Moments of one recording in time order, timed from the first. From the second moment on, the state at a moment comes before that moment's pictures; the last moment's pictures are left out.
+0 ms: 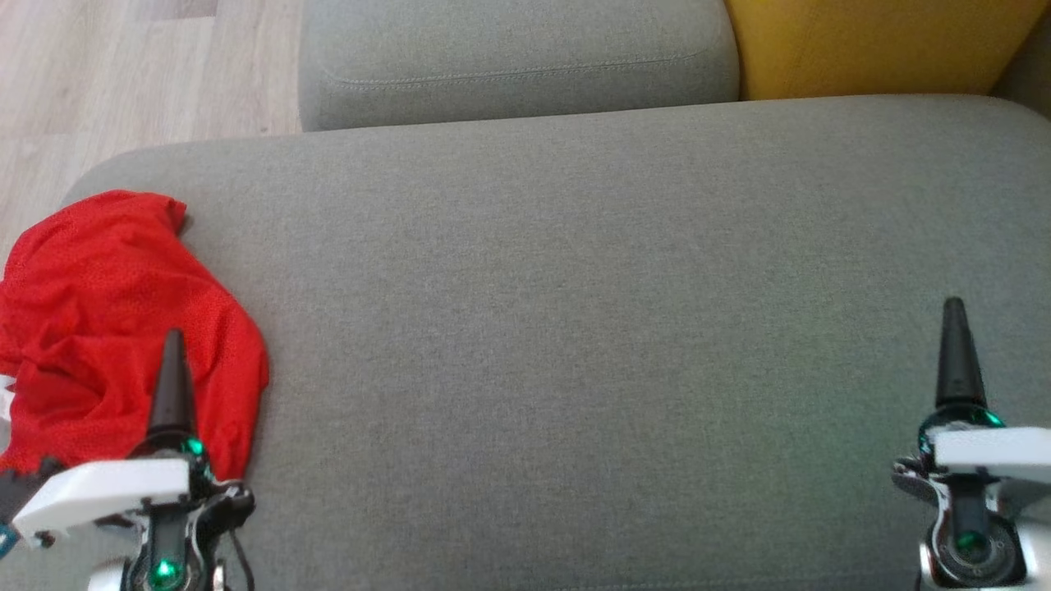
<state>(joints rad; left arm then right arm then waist) -0.03 0.03 0.11 0.18 -1.33 -0.10 -0.01 -0.04 -0.04 -0.15 0.17 1.10 0.13 -0.01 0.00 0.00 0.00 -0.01</state>
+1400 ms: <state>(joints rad) -0.07 0.13 -0.32 0.10 -0.50 0.18 -0.13 -0.05 -0.06 -0.05 0.11 0.31 0.13 -0.13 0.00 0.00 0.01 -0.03</state>
